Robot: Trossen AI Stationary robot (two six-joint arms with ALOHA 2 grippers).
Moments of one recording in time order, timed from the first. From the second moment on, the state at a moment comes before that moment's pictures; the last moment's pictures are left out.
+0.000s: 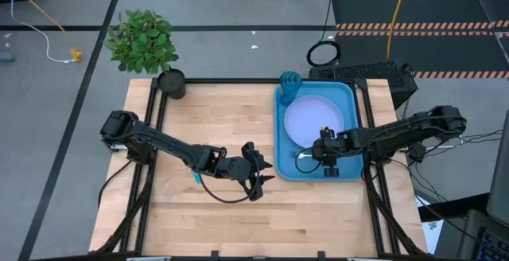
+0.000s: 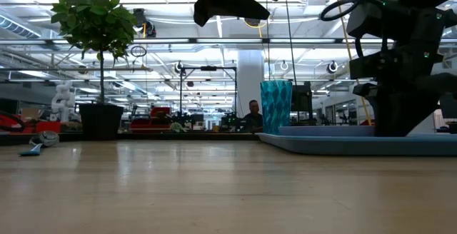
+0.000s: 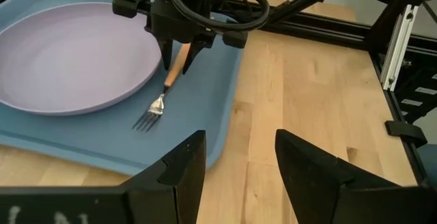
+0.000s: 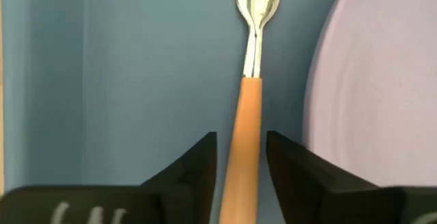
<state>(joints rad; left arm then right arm) -0.30 1.73 1.24 -0.05 -0.31 -0.34 0.07 1.17 0.47 -0.56 0.10 0.02</state>
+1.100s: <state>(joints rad) -0.43 1.73 1.24 -0.10 -0.33 -0.24 0.59 1.04 0.53 -0.55 0.22 0.65</state>
